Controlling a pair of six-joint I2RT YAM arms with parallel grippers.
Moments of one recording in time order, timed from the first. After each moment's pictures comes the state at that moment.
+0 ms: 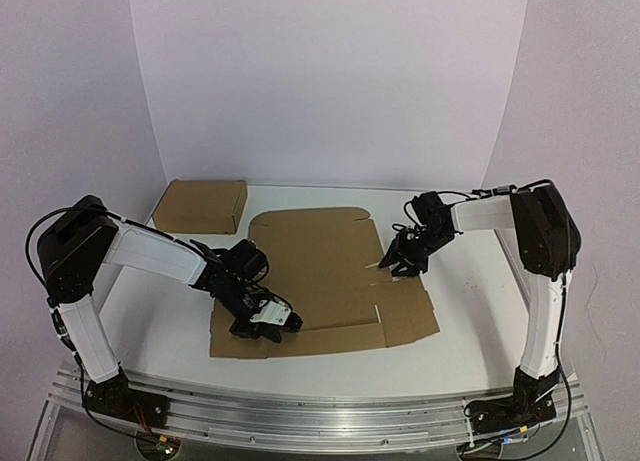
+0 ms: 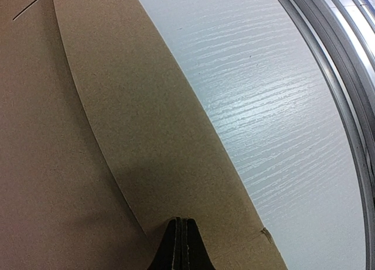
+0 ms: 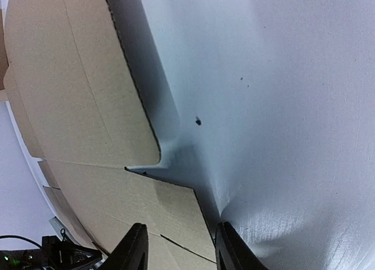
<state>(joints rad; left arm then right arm) -0.82 1.79 0.93 -0.35 0.52 1.09 0.36 2.09 1.37 -0.47 -0.49 0.70</state>
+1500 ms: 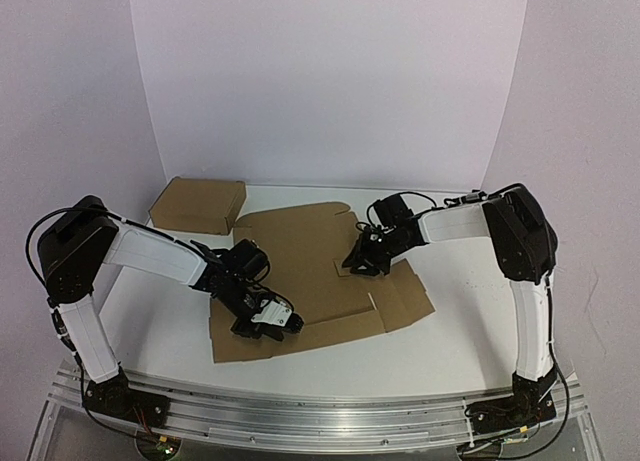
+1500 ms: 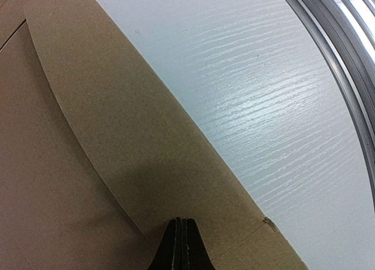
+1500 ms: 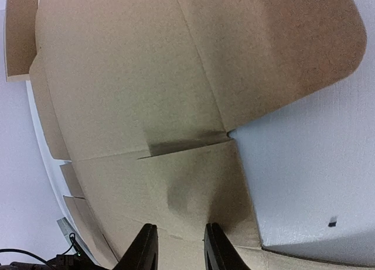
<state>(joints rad) -0.82 1.79 0.93 -0.32 0.50 1.12 0.54 2.19 1.45 -0.25 -0.44 0.87</state>
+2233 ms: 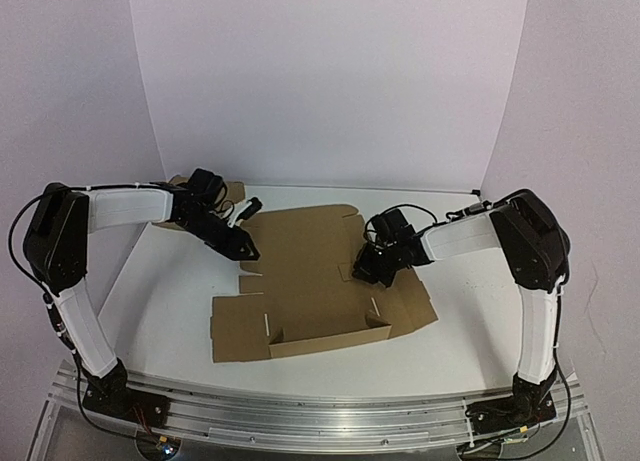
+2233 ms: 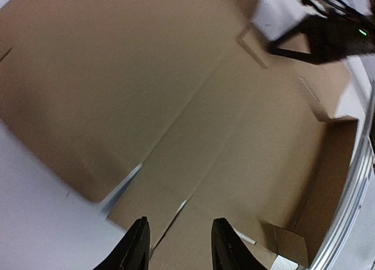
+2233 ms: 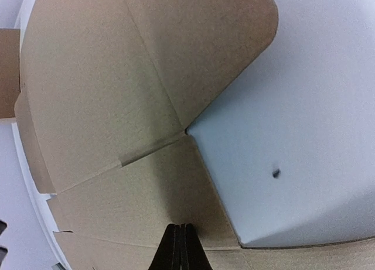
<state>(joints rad) -0.46 1.77 1.26 -0.51 0.51 0.13 0.62 2.08 1.24 -0.10 -0.17 1.03</state>
